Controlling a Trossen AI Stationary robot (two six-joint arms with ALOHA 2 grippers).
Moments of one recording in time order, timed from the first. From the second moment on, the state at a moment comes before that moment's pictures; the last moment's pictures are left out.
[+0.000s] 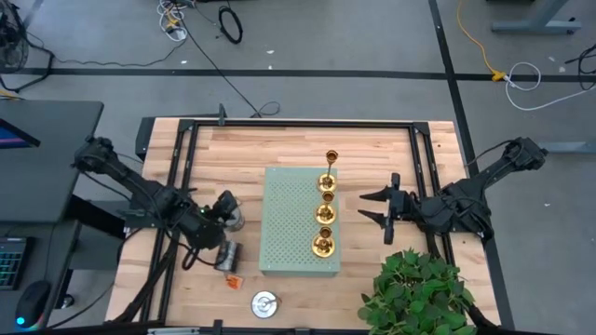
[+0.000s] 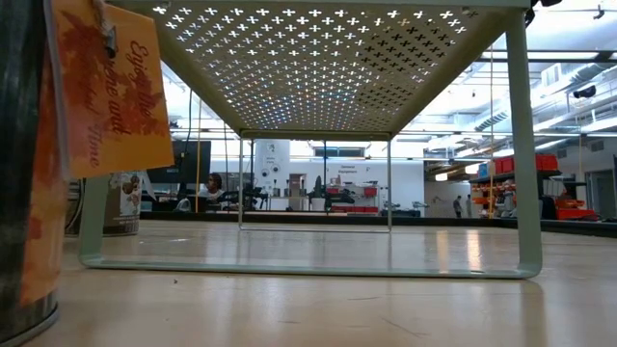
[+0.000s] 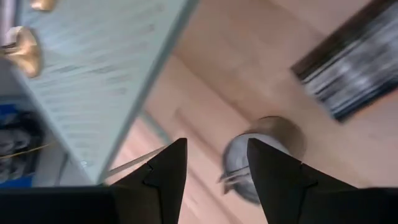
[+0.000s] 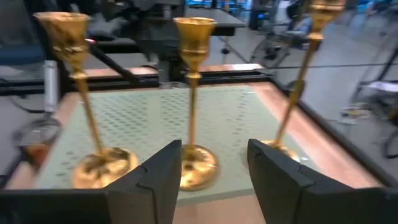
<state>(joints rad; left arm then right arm) -0.58 1.15 1.06 -1.05 -0.46 0.48 0.56 0.85 0.64 -0.11 0.71 0.18</state>
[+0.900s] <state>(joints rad) -0.63 1.14 1.03 -0.92 -0.40 0.43 0.52 0.91 0.64 0.23 1.04 0.27</state>
